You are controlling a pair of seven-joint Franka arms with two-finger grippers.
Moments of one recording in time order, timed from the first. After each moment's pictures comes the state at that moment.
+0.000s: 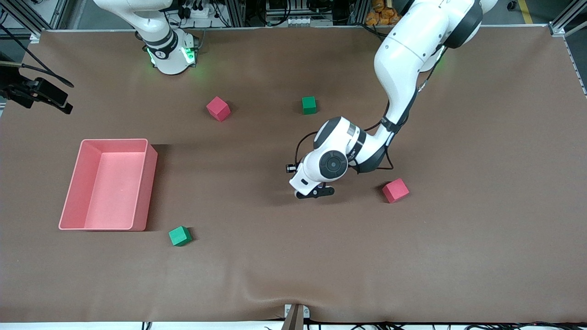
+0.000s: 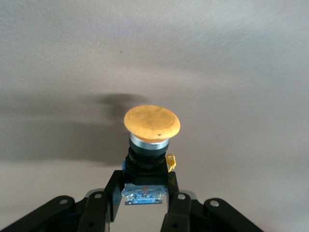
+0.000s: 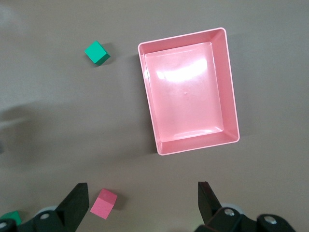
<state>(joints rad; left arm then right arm) -0.55 0.85 -0.18 -1.31 -0.27 2.07 -0.70 0.02 -0.08 -0.03 -1.58 0.01 1.50 0.16</state>
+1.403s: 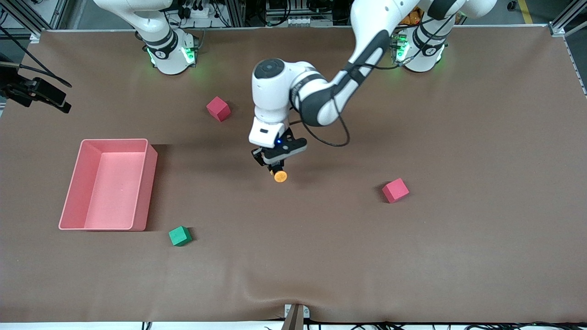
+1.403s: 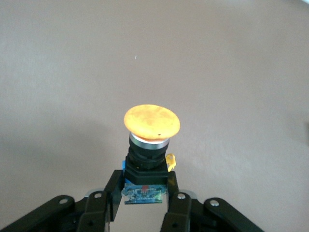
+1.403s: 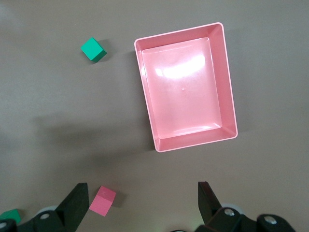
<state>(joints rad) -0.79 0.74 -0.18 -1.33 0.53 2.26 -1.64 0.02 -0.08 -0.04 -1.58 0.01 1.48 0.16</state>
